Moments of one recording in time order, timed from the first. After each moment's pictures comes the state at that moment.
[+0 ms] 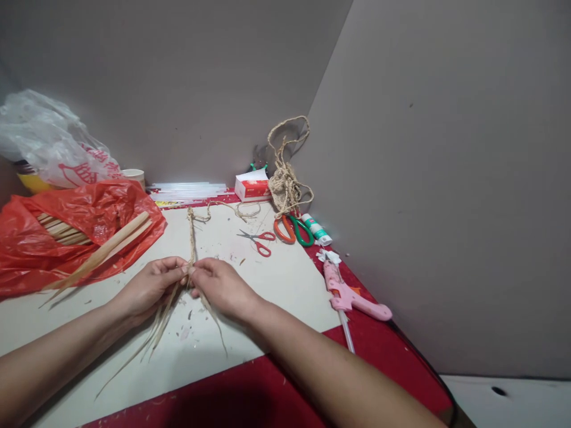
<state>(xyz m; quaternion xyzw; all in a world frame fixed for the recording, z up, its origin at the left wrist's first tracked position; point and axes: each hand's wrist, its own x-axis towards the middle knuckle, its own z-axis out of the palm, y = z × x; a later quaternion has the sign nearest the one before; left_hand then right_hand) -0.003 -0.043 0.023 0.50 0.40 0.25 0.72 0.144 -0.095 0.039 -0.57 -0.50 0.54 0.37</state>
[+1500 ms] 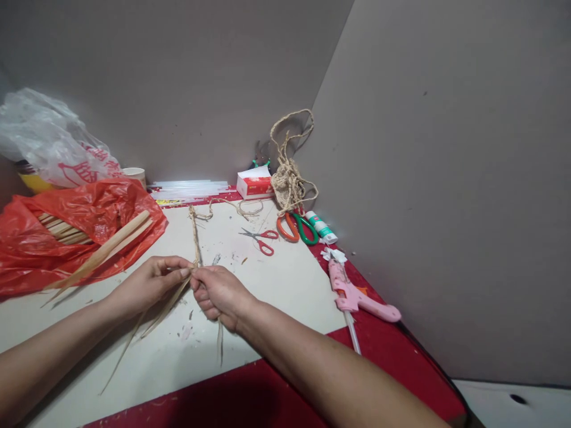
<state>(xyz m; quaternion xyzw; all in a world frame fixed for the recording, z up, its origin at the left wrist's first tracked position) -0.008 -0.032 0.029 0.67 0.36 0.21 0.62 0.137 -0.091 0.021 -0.49 -0.25 0.75 0.38</state>
